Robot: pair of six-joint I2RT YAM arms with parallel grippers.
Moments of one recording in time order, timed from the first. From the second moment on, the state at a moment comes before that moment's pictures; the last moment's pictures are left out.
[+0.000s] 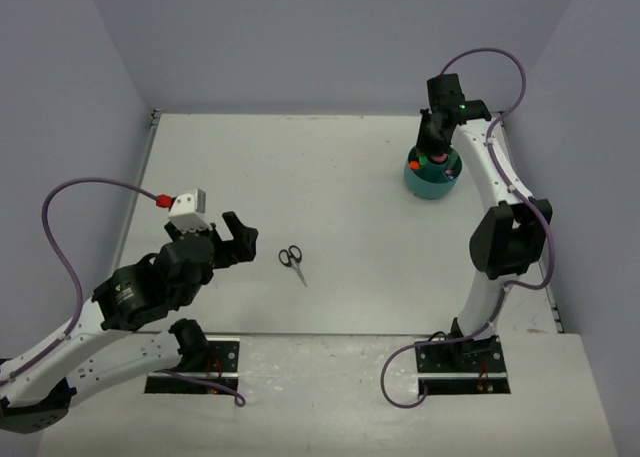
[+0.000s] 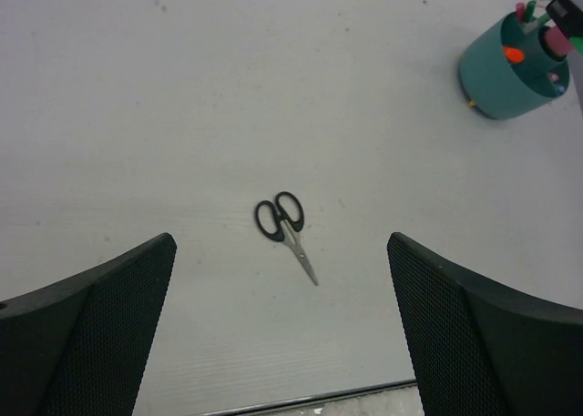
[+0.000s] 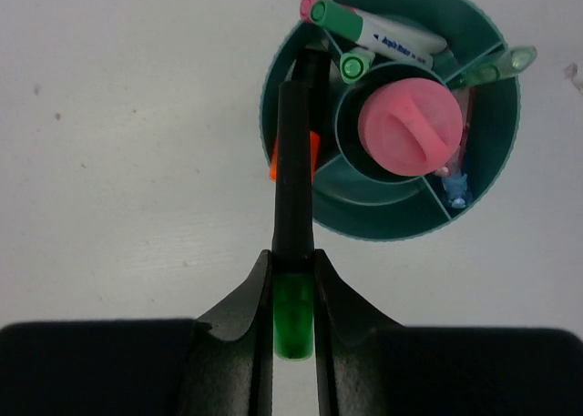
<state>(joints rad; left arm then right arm) -0.98 0.66 0.95 -0.82 -0.69 -0.77 0.17 1.86 1.84 -0.94 0.14 0.36</state>
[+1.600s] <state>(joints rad) -0.98 0.42 0.84 -0.86 -0.76 -0.77 0.15 2.12 2.12 -1.19 0.11 0.25</state>
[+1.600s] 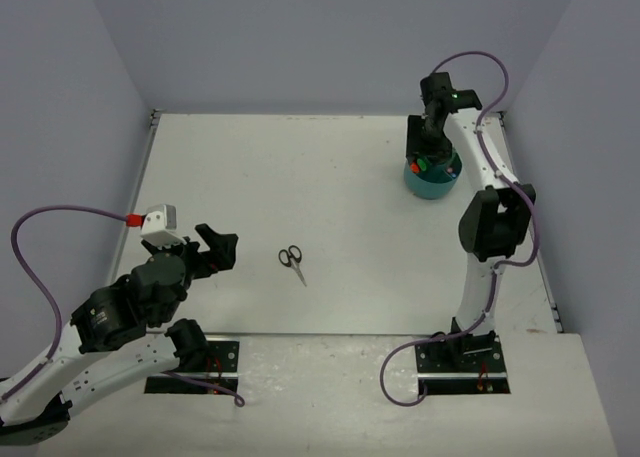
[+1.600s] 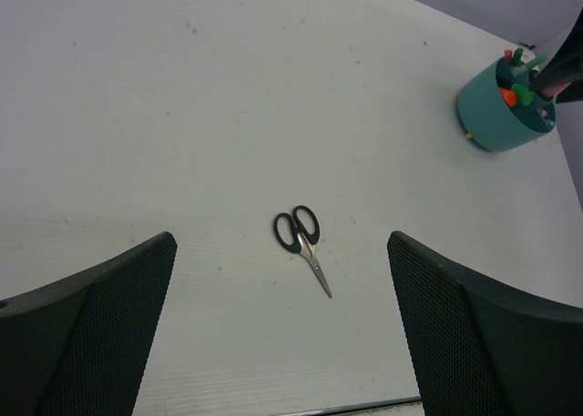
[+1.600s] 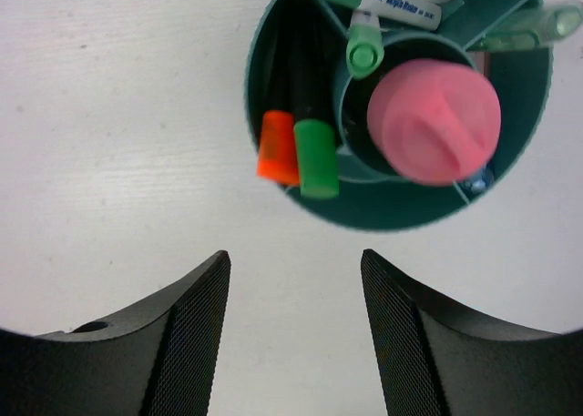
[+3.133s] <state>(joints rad) -0.78 1.69 1.00 -0.63 -0.54 -1.07 0.51 1.32 1.21 -0.61 0.12 0.24</state>
